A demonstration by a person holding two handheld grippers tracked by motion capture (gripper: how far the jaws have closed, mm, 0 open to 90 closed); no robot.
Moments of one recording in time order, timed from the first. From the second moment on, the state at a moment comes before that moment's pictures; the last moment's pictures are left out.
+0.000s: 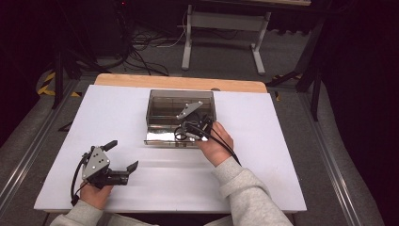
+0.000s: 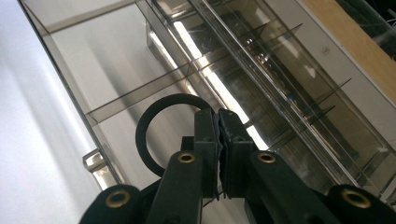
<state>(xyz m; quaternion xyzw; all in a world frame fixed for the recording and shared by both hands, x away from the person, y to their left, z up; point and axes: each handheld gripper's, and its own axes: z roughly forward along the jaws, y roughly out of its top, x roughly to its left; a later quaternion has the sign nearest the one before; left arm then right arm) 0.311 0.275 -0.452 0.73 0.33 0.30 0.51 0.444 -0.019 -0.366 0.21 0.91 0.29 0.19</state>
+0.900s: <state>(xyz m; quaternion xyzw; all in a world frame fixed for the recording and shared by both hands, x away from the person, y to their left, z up) 0.312 0.275 -0.452 0.73 0.33 0.30 0.51 0.424 -0.038 -0.345 0.17 0.92 0.32 0.17</state>
